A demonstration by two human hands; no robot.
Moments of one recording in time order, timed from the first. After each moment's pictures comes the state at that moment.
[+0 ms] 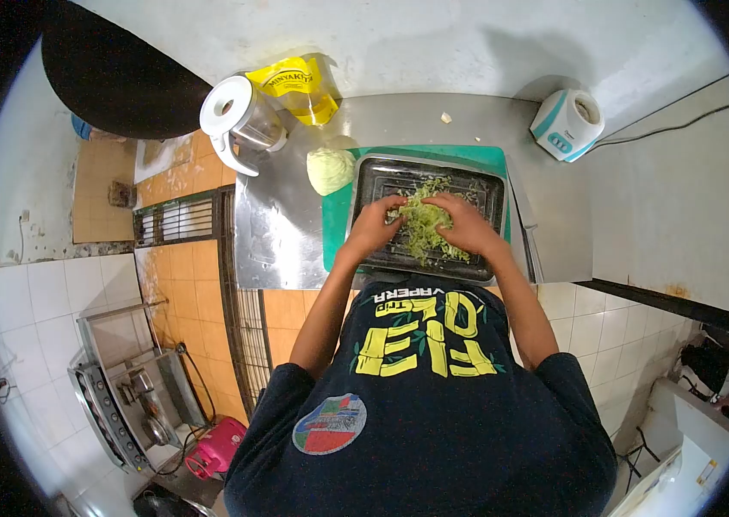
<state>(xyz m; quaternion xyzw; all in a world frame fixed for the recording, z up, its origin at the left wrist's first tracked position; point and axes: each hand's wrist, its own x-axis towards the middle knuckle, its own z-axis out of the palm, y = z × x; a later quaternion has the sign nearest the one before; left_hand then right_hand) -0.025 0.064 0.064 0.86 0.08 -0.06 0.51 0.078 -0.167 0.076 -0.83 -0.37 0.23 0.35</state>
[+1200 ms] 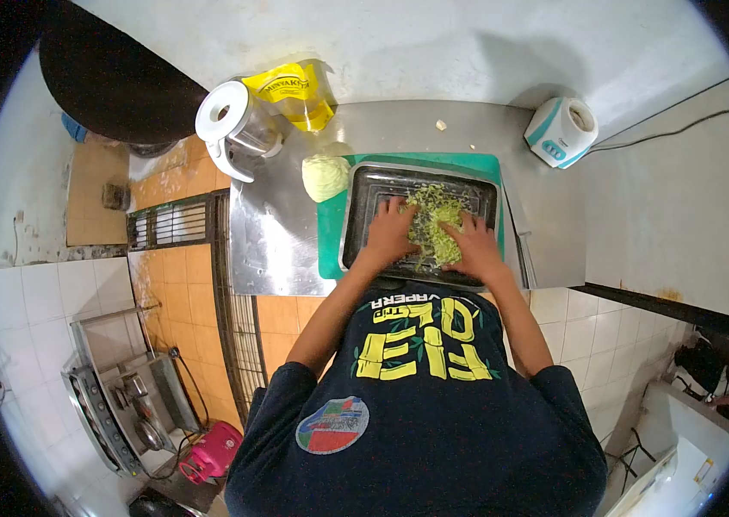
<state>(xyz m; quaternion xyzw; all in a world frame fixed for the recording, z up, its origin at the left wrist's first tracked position) -0.015 0.021 0.057 0.97 0.02 -0.02 0.26 0.045 -0.198 0.098 -0.92 -0.33 0.19 0.11</state>
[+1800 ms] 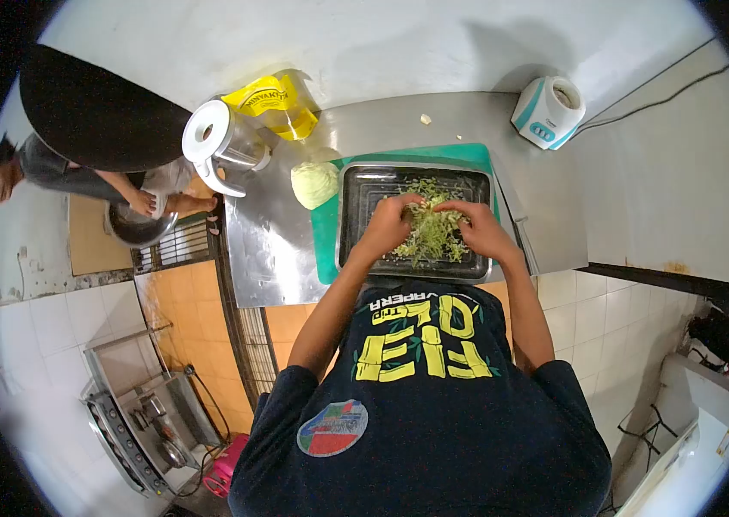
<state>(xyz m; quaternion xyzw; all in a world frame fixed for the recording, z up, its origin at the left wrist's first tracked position) 0.014 0.027 0.078 0.88 0.02 -0.06 0.48 0.077 -0.209 0.108 -0.81 -0.29 0.25 0.45</state>
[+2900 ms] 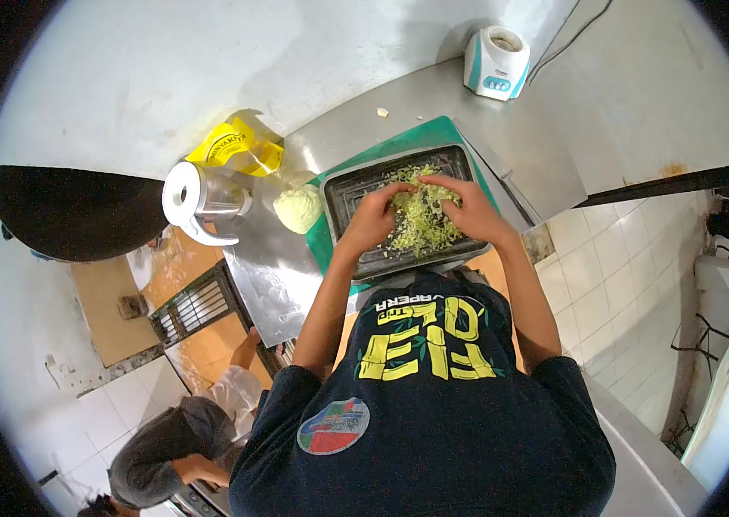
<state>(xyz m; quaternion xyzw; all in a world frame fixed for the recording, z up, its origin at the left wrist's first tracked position) 0.025 0.043 0.104 0.84 -0.17 -0.06 0.51 0.035 -0.197 0.138 -0.81 -0.19 0.15 0.54</state>
